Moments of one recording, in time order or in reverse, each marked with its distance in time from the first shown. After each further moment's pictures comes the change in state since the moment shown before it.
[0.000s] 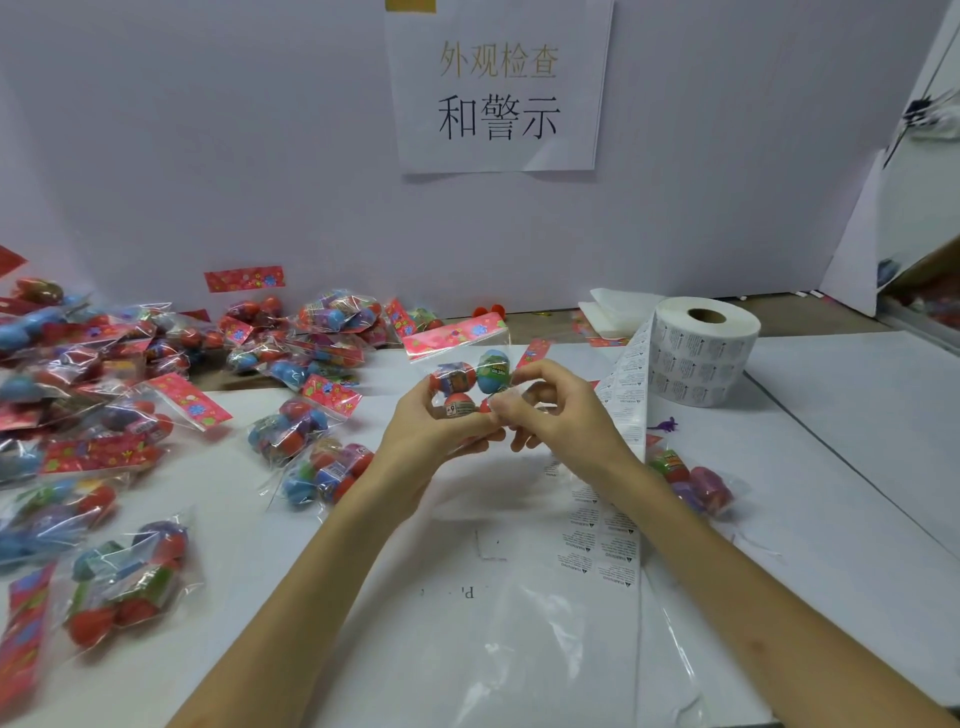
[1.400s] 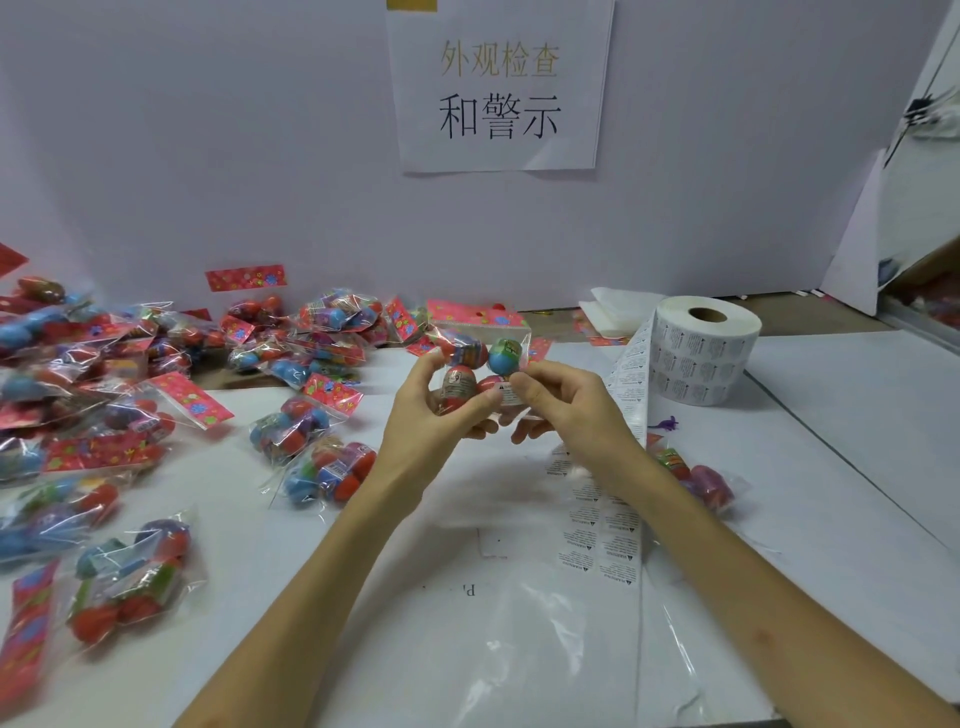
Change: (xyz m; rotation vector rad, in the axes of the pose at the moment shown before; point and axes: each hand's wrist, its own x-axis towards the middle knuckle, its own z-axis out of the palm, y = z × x) left_hand -0.006 0.002 0.004 0.078 0.029 0.255; right_hand 0.000 -0.005 -0.006 0.107 -0.059 -0.027
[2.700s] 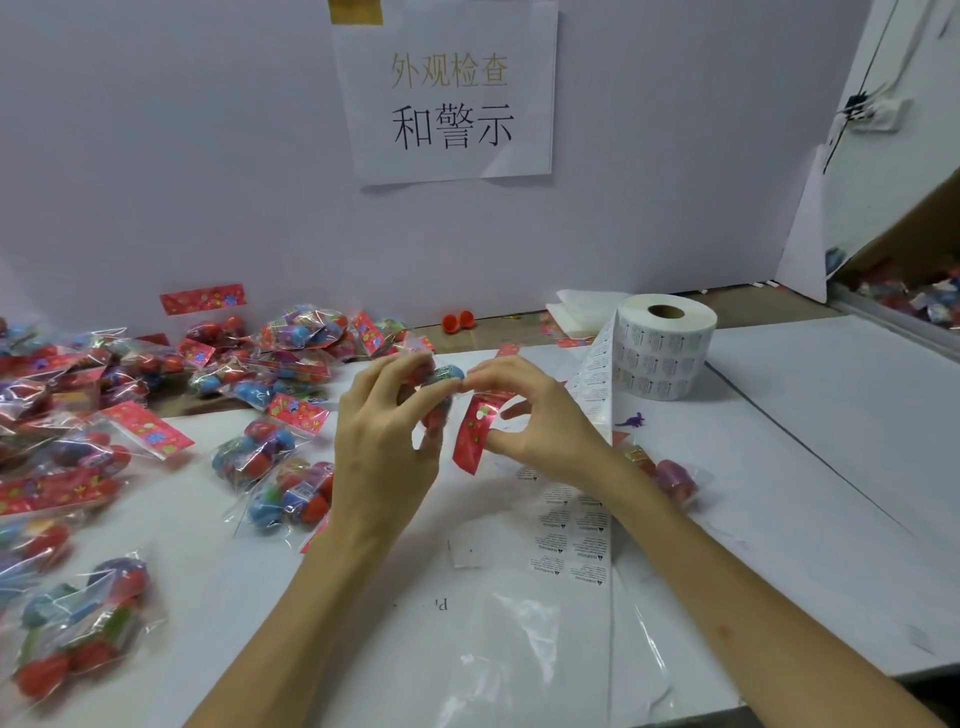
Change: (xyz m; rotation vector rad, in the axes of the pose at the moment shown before) left_hand 0.001 -0.017 -0.003 0.977 0.283 0.820; right_hand 0.000 0.005 -0.009 -0.327 -0.036 -0.197
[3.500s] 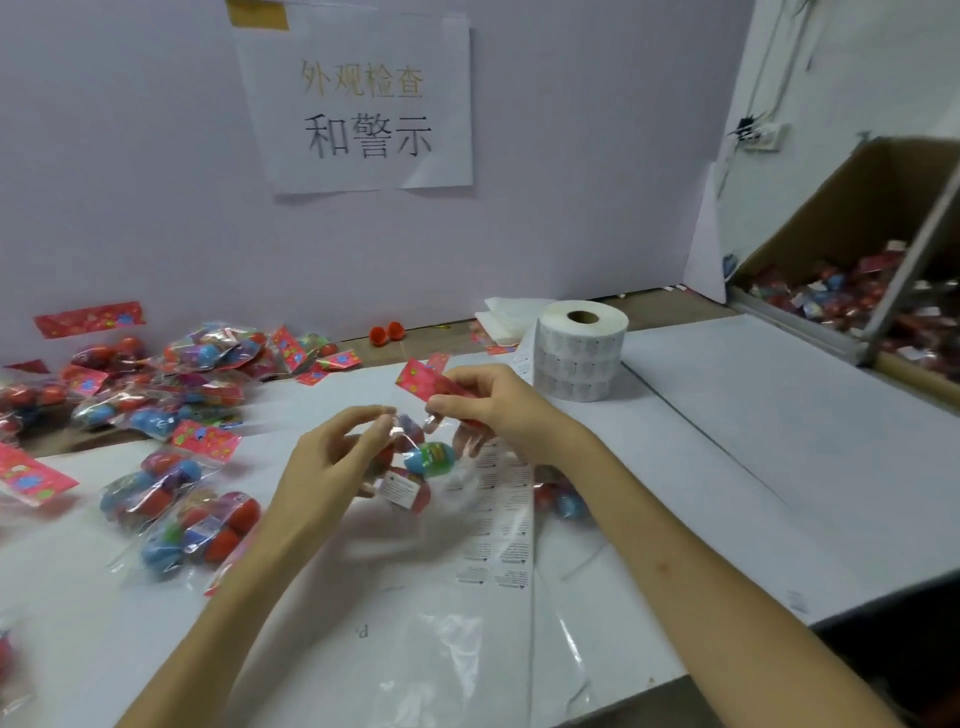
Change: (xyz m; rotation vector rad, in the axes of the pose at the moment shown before) left_hand 0.003 0.011 0.002 -0.740 -0.422 -0.697; right_hand 0.008 0.001 -0.044 0.325 -0.149 0.345
